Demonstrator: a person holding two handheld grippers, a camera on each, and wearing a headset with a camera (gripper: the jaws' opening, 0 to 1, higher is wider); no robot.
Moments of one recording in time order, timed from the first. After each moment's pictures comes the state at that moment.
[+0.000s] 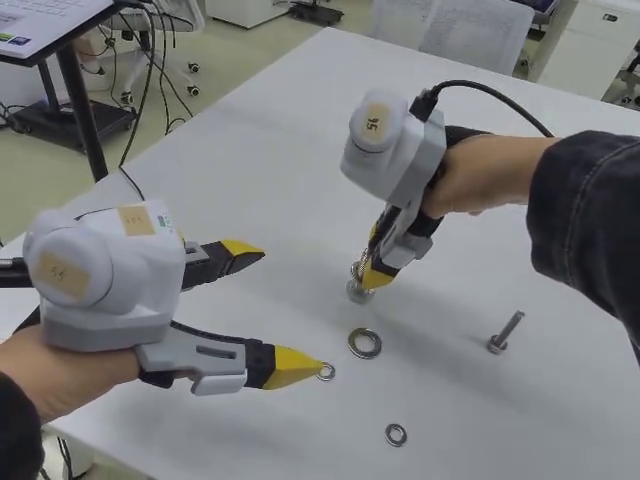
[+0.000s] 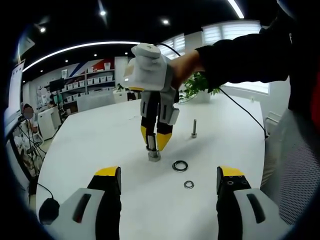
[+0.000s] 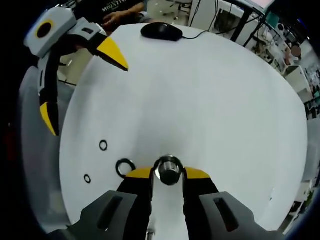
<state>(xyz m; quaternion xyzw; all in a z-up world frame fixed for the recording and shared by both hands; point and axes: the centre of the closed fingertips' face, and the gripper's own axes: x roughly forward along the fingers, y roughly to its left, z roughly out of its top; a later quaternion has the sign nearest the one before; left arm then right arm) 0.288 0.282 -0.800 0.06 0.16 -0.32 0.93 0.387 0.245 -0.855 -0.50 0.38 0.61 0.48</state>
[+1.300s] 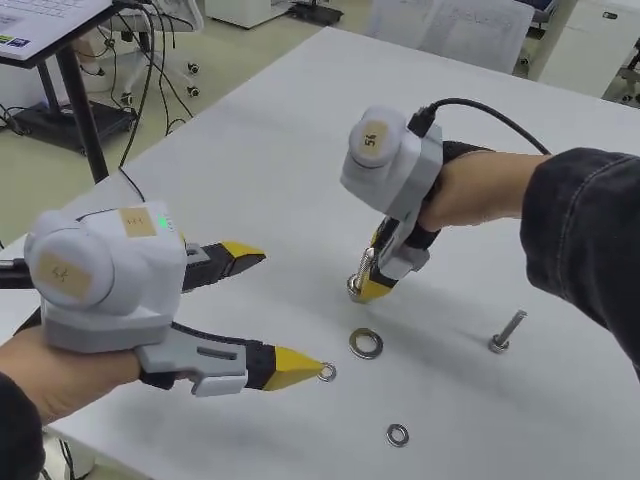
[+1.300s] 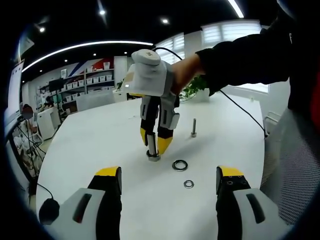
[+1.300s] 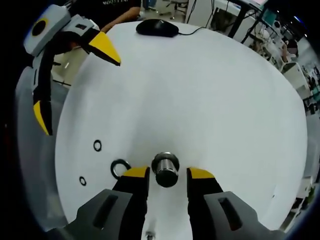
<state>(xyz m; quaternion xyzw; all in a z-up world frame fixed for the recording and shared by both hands) 0.290 0.279 -0.801 0.06 0.17 -0.32 0.93 0.396 0.242 -0.861 -0.50 0.38 0.60 0.50</state>
